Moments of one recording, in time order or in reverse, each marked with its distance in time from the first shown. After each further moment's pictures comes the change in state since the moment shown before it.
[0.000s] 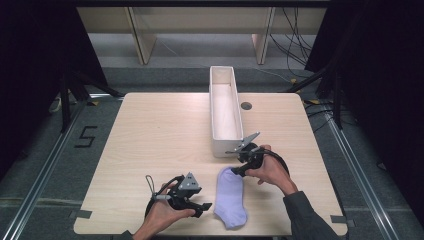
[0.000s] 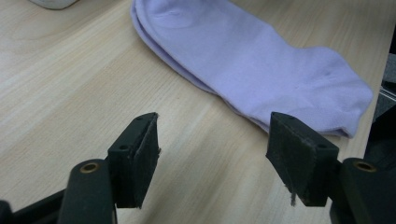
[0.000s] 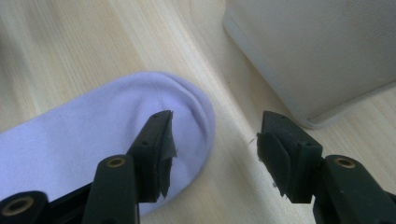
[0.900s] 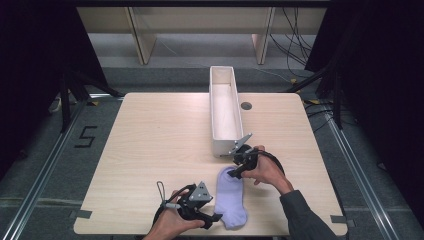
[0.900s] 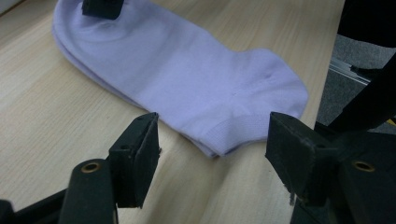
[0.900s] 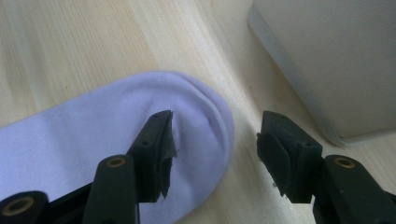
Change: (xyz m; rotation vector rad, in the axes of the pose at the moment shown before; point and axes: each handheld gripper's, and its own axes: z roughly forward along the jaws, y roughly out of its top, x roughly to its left) left arm -0.035 0.006 0.010 -0.001 -0.063 0.063; right arm 0.003 0.007 0.016 0.045 0.042 -0.073
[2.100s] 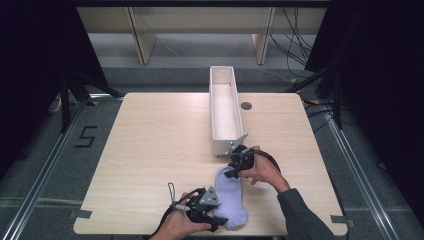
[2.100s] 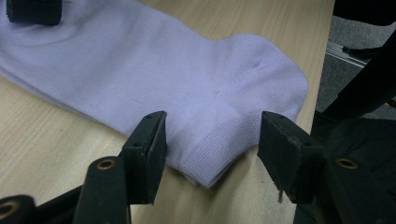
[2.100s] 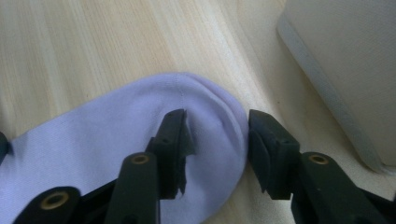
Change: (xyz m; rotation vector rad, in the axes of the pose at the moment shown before) left arm -0.005 0.000 0.024 0.054 -0.050 0.045; right arm 0.000 0.006 0.009 0.003 0.082 -0.020
